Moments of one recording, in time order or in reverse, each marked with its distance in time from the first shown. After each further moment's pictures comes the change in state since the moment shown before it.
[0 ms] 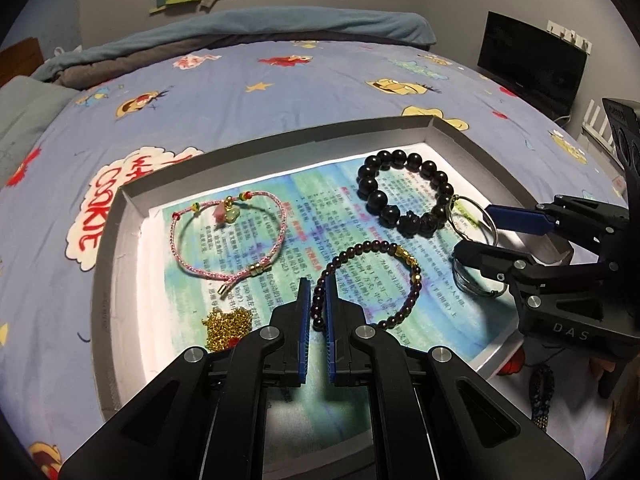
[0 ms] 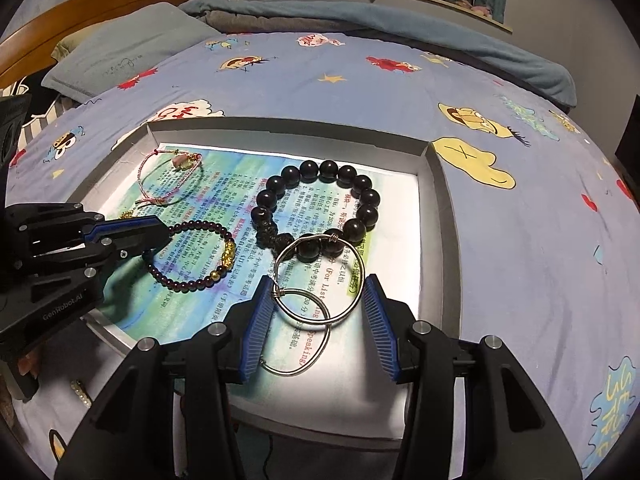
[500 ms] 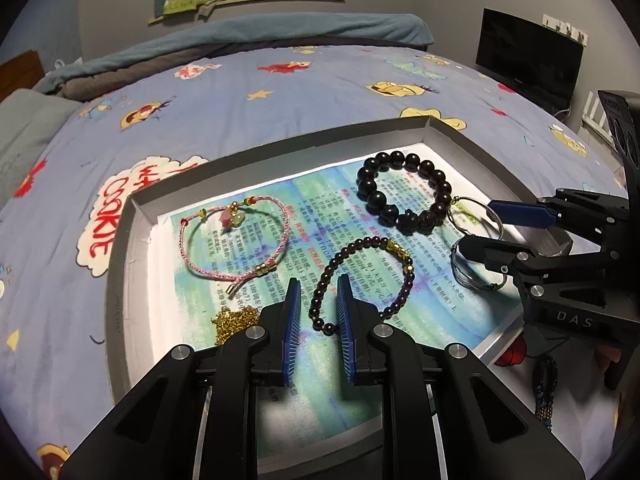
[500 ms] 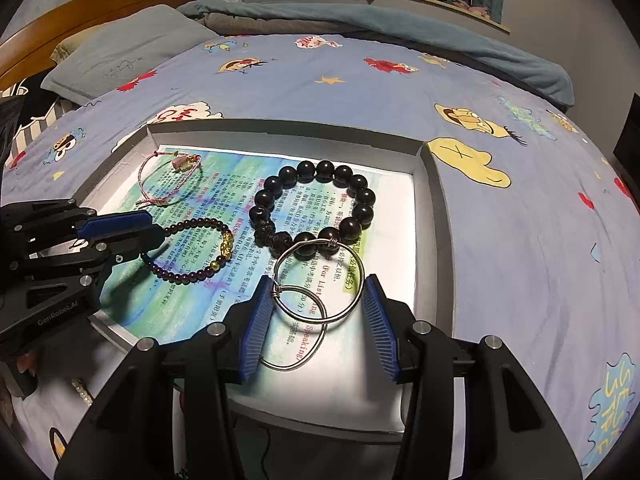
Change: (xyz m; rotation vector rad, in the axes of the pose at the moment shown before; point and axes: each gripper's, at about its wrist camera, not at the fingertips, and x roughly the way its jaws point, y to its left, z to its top) left arm -0.008 -0.003 -0.002 0.034 -0.018 0.024; right arm -0.006 -0.003 -0.003 0.010 -0.010 -0.003
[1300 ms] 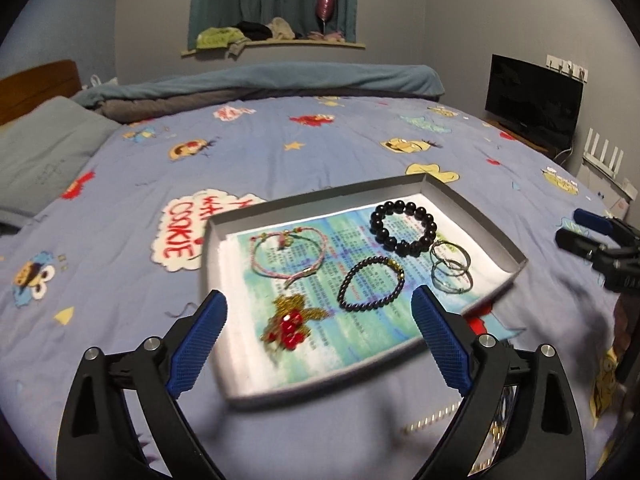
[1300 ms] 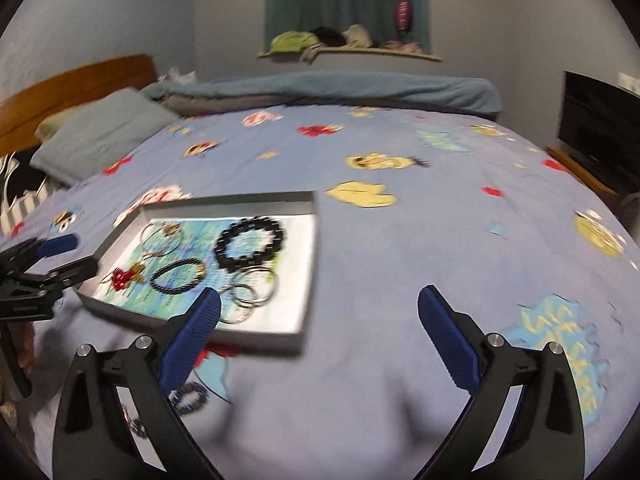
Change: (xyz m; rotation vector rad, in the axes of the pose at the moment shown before) left arm -0.092 0.012 -0.023 -0.053 -0.174 0.062; right arm -0.120 -0.057 -0.053 0.203 -0.262 -0.110
